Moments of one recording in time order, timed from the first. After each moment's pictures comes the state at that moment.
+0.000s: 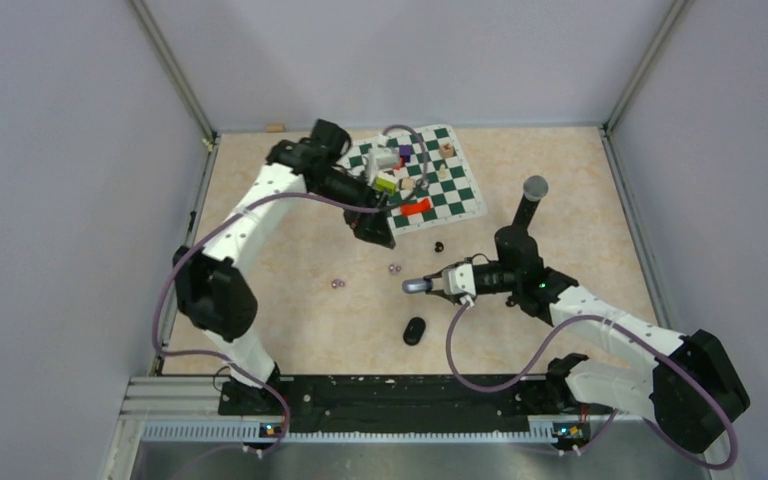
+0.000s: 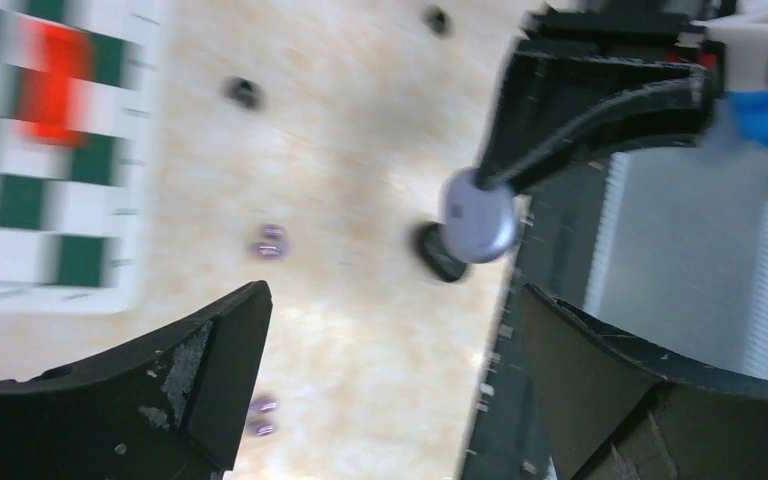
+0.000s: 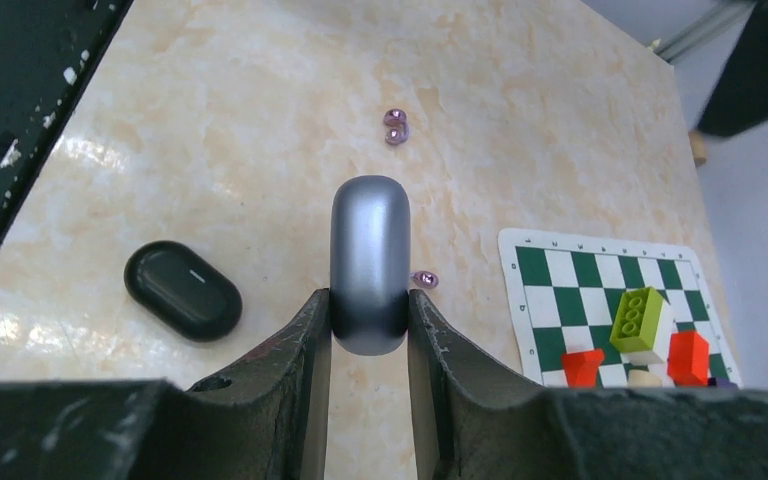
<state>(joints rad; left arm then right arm) -0.42 1.73 1.68 -1.10 0.94 0.42 0.60 1.08 0.54 0.08 -0.88 -0.93</state>
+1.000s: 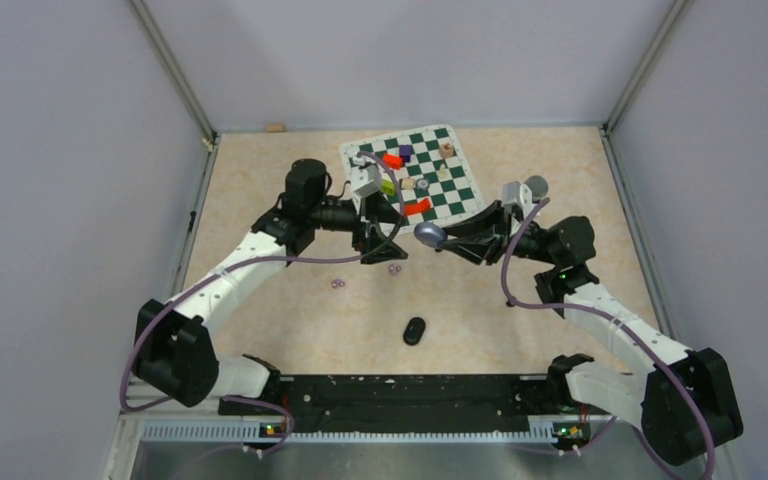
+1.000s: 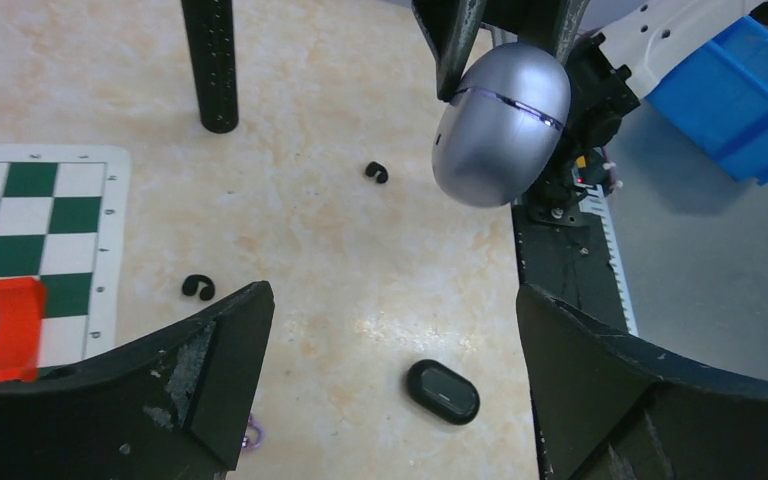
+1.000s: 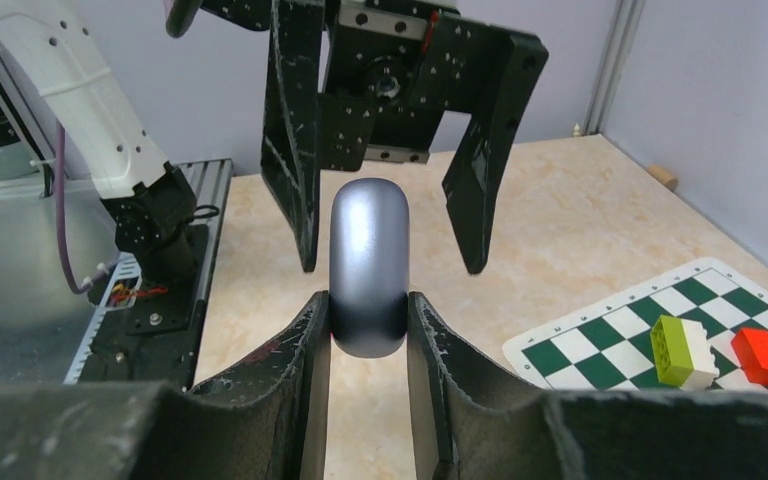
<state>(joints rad) -0.44 1.34 1.04 -0.04 1.09 0.09 0.36 1.05 0.55 0.85 -1.01 0.29</state>
